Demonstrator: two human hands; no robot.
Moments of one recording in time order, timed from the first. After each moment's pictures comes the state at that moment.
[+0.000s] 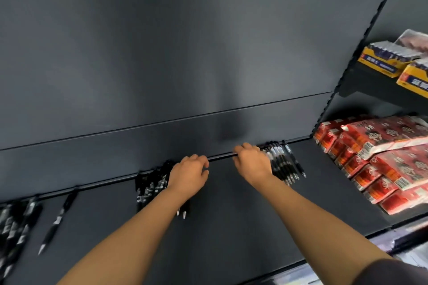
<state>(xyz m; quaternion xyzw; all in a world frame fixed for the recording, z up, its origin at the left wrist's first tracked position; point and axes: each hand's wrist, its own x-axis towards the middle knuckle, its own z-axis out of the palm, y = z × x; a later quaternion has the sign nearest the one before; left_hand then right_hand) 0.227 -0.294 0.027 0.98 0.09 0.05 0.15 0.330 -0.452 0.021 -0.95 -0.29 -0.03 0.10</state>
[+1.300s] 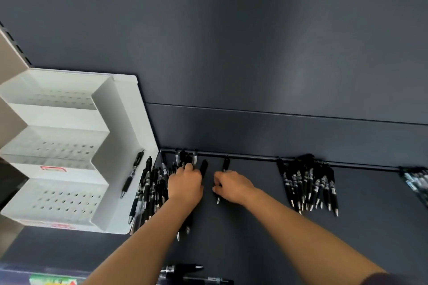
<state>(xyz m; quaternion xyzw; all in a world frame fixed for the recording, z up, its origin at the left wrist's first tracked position) -0.041 -0.026 -0.008 0.94 0.33 -0.07 0.03 0.068 -0.119 -0.002 -0.84 -0.47 0.28 0.04</state>
